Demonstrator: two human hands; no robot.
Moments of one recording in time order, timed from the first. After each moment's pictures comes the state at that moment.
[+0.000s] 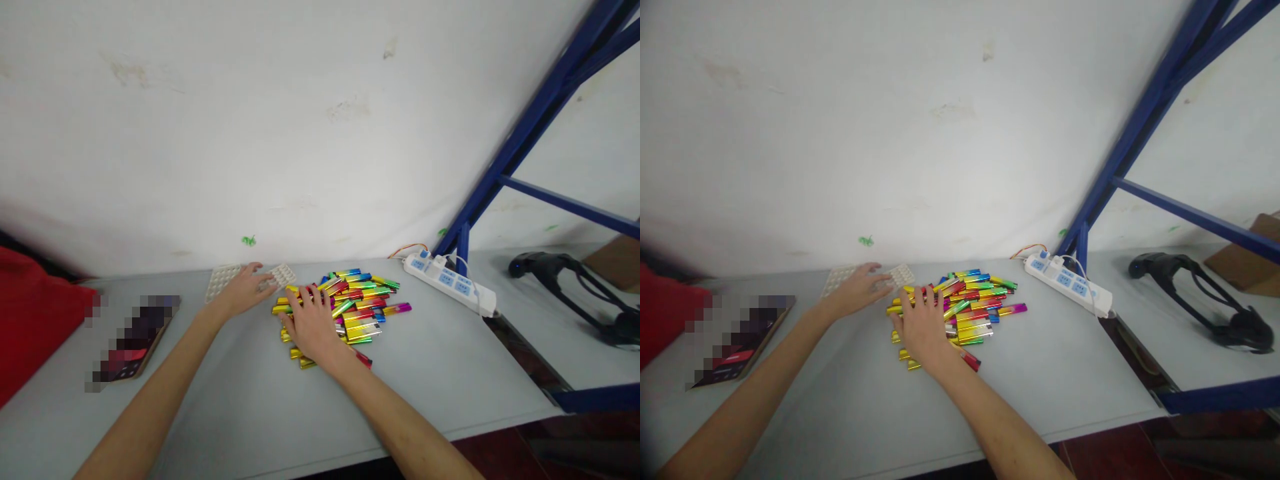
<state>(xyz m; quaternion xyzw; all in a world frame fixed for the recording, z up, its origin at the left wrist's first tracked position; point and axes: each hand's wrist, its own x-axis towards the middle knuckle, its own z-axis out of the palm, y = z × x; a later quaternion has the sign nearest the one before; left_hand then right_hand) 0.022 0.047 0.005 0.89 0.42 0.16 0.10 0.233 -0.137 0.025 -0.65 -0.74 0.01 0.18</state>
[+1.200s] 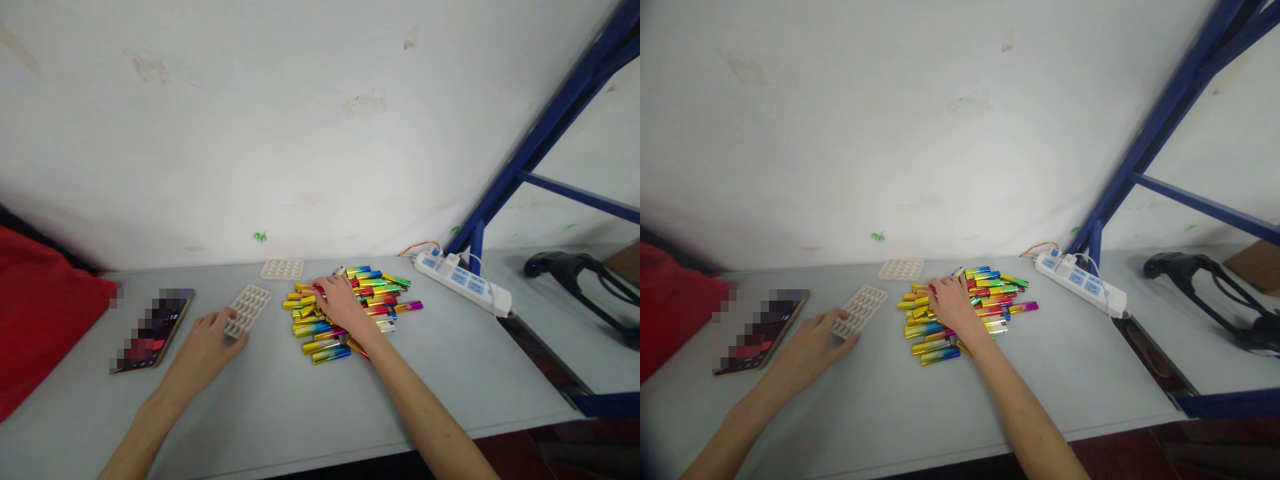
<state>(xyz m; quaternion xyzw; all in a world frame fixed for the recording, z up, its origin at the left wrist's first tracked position) -0.059 -0.089 0.002 0.80 0.58 0.14 0.05 0.284 -0.104 0.028 -0.63 -0.75 0.08 0.19</state>
